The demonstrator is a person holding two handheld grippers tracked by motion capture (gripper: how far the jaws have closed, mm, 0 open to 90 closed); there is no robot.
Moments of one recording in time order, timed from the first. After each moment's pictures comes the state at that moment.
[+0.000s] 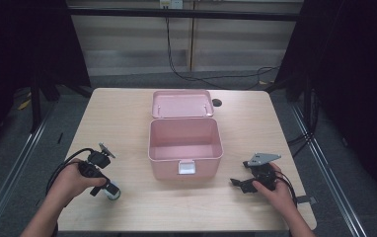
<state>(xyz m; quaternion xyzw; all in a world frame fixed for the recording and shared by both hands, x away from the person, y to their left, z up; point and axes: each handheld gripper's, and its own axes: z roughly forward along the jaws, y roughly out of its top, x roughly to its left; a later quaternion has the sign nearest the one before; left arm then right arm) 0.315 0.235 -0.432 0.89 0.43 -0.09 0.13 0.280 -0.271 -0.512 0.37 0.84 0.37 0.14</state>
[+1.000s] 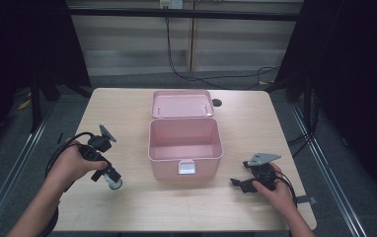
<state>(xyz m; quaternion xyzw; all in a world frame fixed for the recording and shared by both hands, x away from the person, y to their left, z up) 0.338 0.223 -0.387 0.88 0.44 -0.11 0.12 0.280 -0.271 -0.511 0.37 0.84 0.37 0.14</state>
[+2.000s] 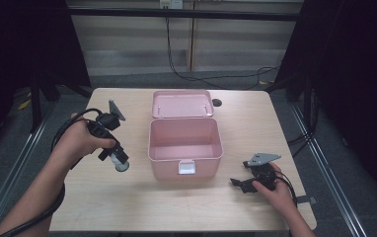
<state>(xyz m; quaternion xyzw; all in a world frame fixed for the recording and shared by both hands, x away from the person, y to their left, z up) 0.363 0.190 -0.330 0.89 0.43 -0.10 0.12 0.281 -0.271 -0.512 0.37 0.84 0.37 0.14</state>
